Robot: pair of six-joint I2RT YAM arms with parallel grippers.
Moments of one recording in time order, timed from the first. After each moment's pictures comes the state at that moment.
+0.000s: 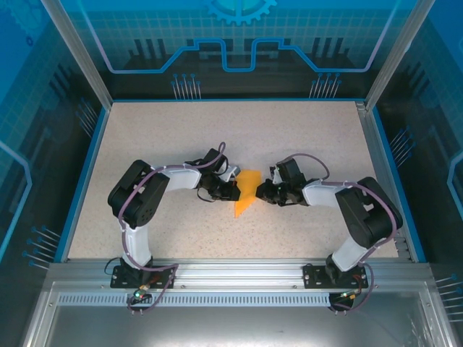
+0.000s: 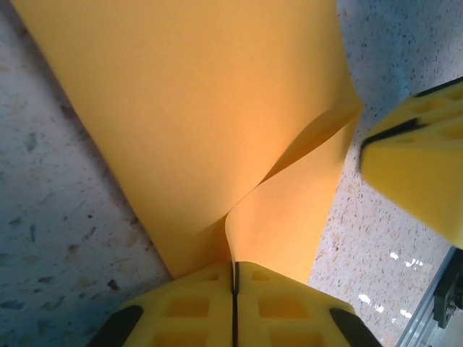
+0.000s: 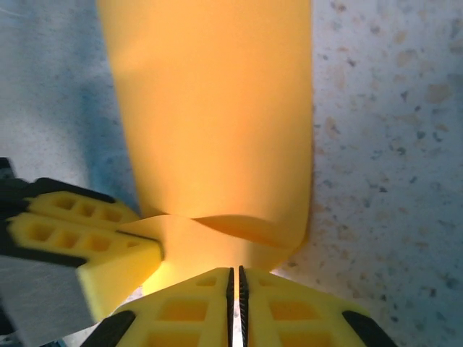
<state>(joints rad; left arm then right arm) -0.52 1.92 1.05 -0.28 0.61 -0.39 0.45 1.63 0.68 0.02 -0.45 0.79</state>
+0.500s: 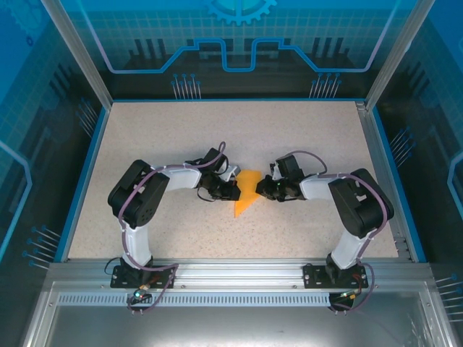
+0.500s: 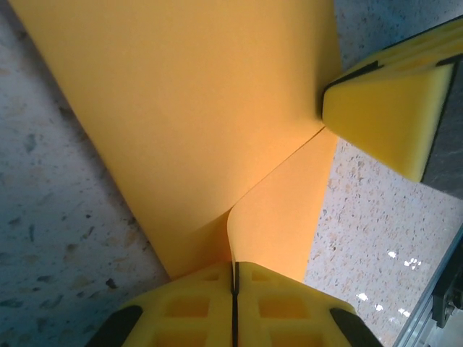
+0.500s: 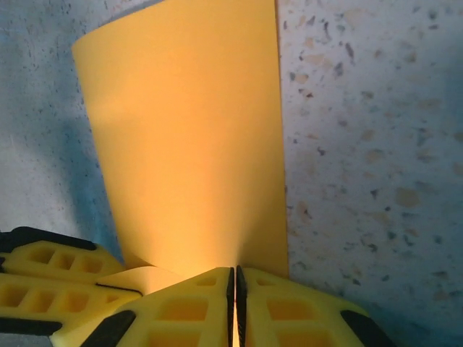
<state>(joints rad) -0.52 1.92 1.05 -0.28 0.61 -0.39 0.42 1.75 0.74 0.05 -0.46 0.78</state>
